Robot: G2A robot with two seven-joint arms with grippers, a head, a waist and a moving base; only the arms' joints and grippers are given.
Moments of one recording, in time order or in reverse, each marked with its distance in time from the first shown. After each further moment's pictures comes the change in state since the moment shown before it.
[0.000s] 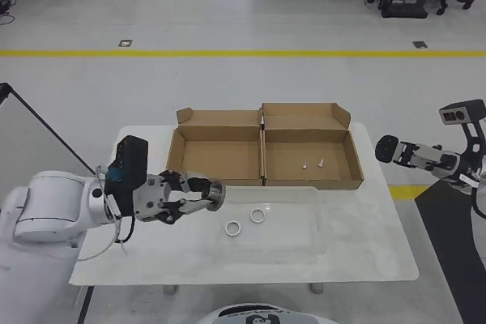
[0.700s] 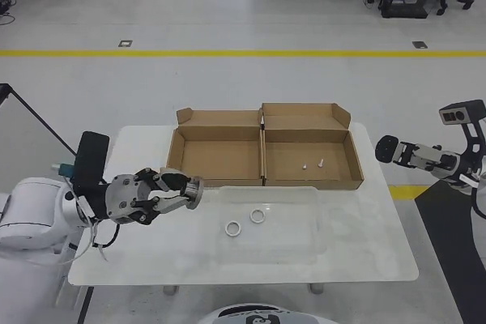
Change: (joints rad) left arm 0.078 0.021 -0.093 0.018 -0.136 -0.032 0.047; right arm 0.000 0.000 0.000 0.000 0.000 0.000 0.000
